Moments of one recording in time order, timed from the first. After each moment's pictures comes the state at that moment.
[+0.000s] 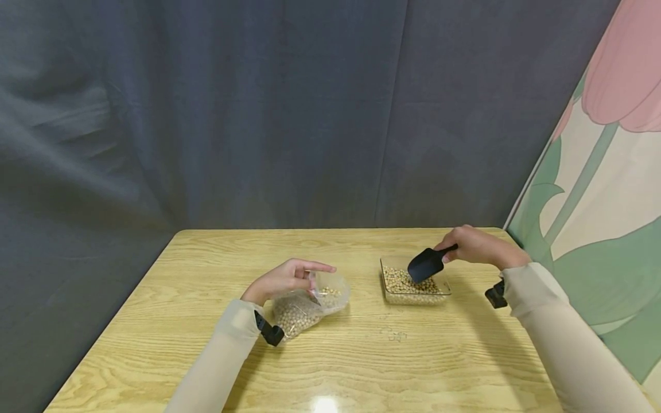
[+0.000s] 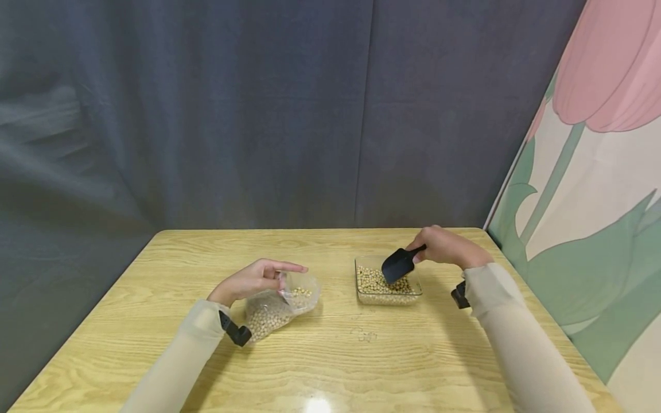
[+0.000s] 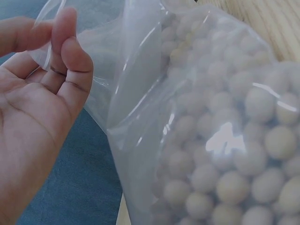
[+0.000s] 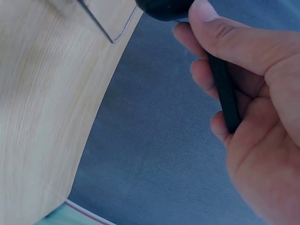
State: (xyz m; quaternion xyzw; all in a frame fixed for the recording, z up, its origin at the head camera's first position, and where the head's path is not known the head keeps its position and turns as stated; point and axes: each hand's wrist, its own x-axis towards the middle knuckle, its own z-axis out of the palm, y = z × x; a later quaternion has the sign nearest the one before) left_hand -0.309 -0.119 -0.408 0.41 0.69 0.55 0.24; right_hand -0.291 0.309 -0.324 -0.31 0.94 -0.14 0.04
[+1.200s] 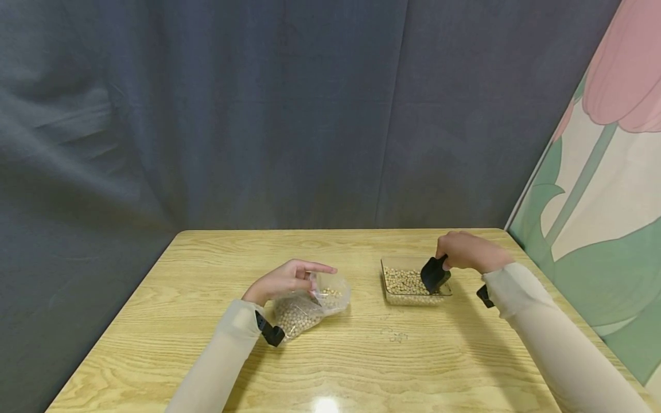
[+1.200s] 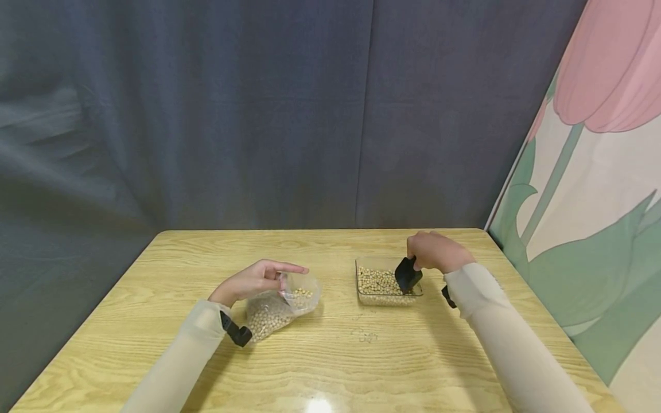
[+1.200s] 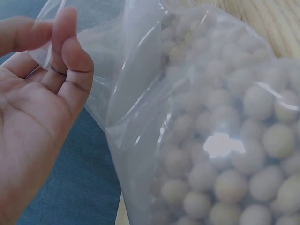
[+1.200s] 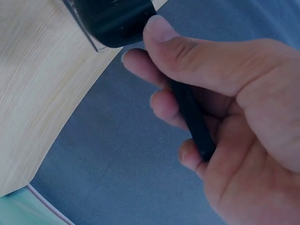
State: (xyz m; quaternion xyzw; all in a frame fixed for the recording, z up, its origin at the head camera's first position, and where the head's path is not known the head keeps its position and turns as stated) left_hand -0.310 -0.119 -0.410 0.40 0.68 0.56 0.26; right_hand -0.283 0.279 -0.320 -0.26 0.96 0.00 0.09
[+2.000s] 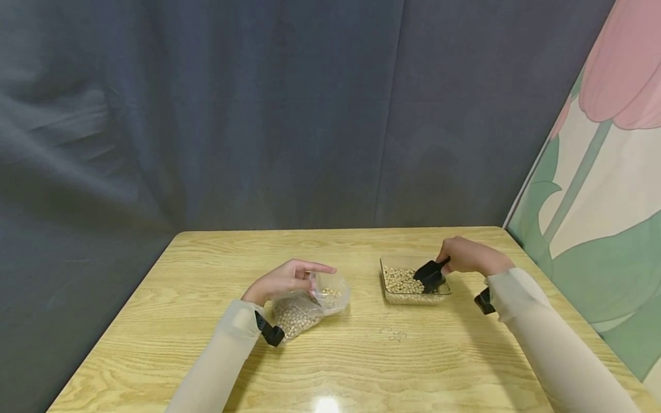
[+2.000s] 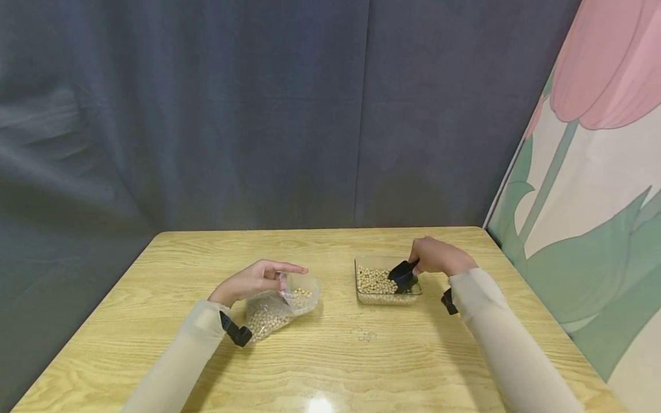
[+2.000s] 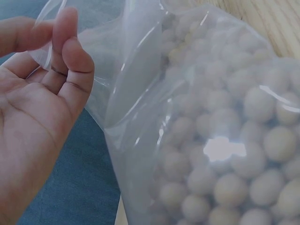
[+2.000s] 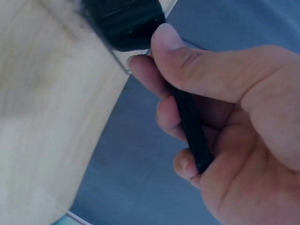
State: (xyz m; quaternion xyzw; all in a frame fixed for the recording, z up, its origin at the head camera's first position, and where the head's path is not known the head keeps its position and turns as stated) left_hand -0.312 -0.121 -0.411 0.40 0.67 0.56 0.27; right_hand -0.287 0.291 -0.338 -0.24 0.96 -0.10 0.13
